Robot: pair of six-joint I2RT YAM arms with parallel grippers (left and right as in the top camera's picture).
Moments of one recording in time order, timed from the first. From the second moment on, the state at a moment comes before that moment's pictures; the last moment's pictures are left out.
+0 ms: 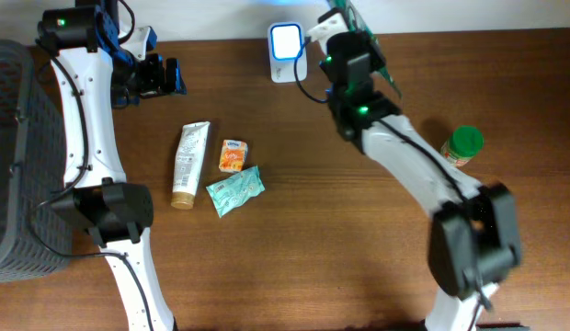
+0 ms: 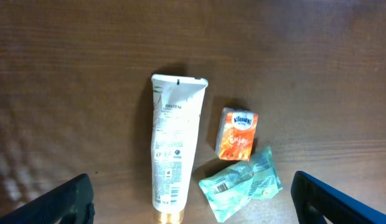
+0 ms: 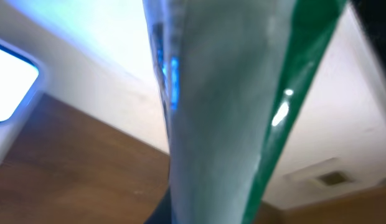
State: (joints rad) left arm 0.09 2.36 2.70 -1.69 0.24 0.03; right arm 0.40 1.97 1.51 0.19 0.67 -0.67
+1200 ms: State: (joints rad) left arm 0.09 2.36 2.70 -1.69 0.24 0.03; right arm 0.42 2.18 1.51 0.81 0.80 -1.26
